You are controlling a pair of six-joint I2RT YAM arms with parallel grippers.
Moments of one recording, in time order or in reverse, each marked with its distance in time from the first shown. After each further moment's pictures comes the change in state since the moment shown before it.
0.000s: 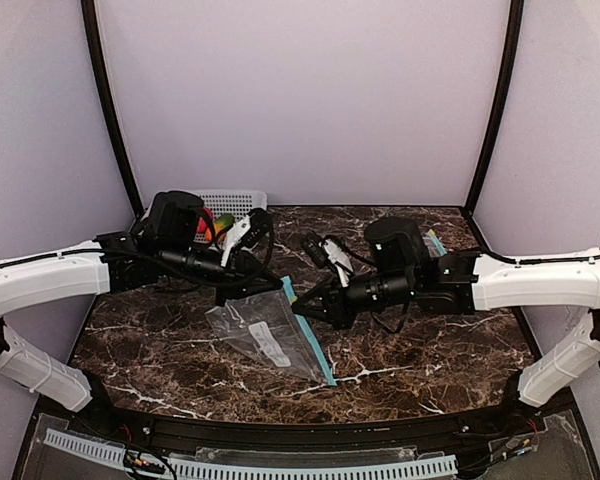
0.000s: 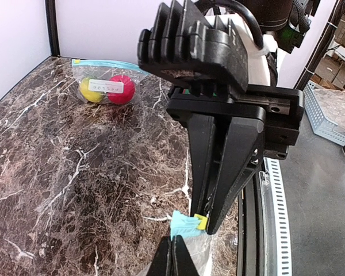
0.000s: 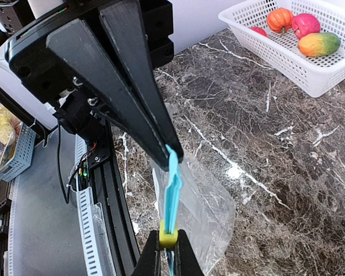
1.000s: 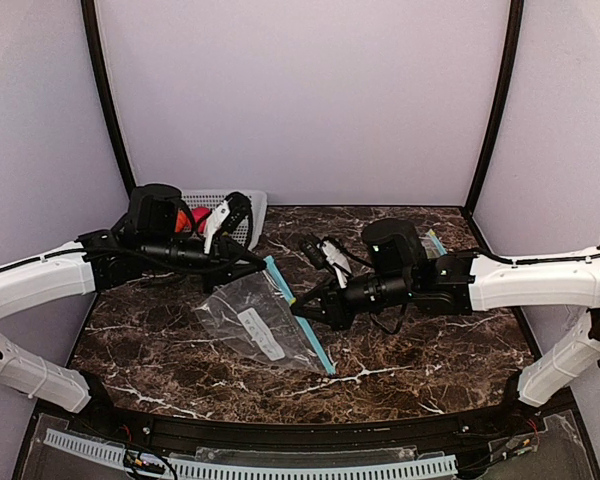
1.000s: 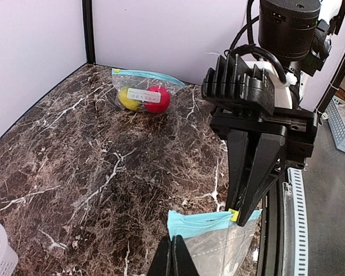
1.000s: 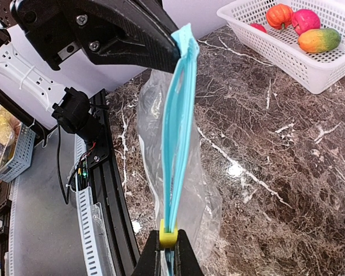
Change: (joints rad) left arm 0.072 -0.084 -0.024 0.006 -0.069 0.000; right arm 0.000 0.015 0.000 0.006 -0.002 0.008
